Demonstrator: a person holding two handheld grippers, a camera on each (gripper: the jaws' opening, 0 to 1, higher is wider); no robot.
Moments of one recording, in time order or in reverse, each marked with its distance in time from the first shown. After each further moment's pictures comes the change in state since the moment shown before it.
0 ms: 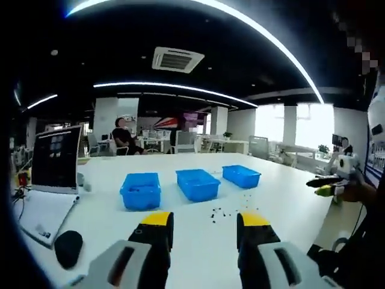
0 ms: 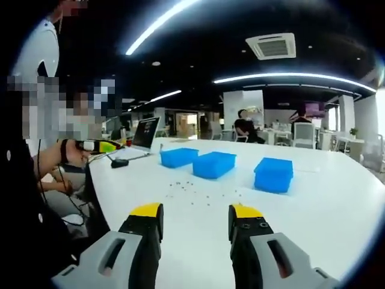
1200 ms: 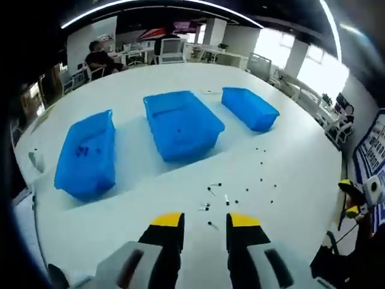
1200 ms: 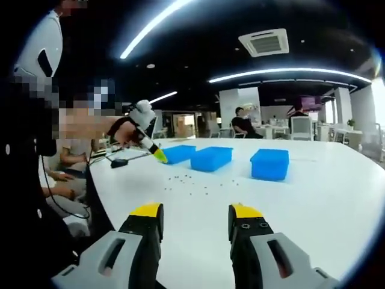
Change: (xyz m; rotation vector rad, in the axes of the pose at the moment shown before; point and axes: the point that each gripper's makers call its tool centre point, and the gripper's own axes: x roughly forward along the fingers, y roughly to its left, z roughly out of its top) left arm 0.152 -0.036 -0.048 -0.090 0.773 -0.115; right arm -0.012 -0.006 -0.025 0.054 -0.002 -0.001
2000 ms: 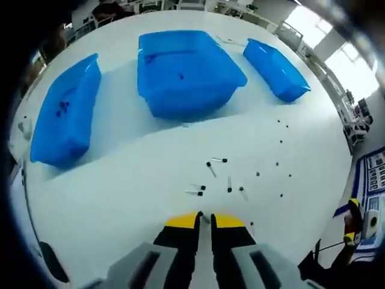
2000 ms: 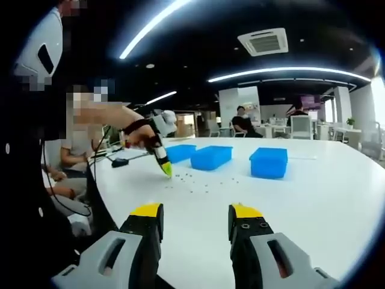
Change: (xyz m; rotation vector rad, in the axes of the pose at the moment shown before) left arm 0.037 -0.008 -0.027 -0.136 0.315 0.040; right arm -0.007 0.001 -0.001 0.004 0.005 -0.003
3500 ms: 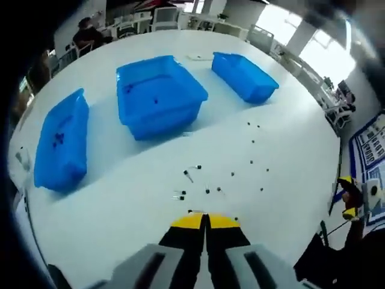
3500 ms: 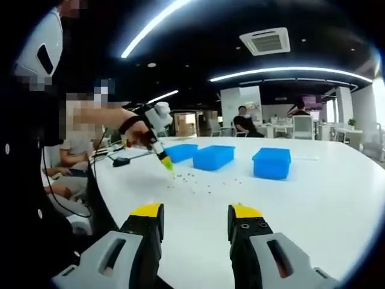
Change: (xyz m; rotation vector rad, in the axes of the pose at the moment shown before) left arm -0.029 -0.018 0.004 0.188 -0.186 -0.067; right arm 0.005 0.005 0.002 -0.007 0.001 0.012
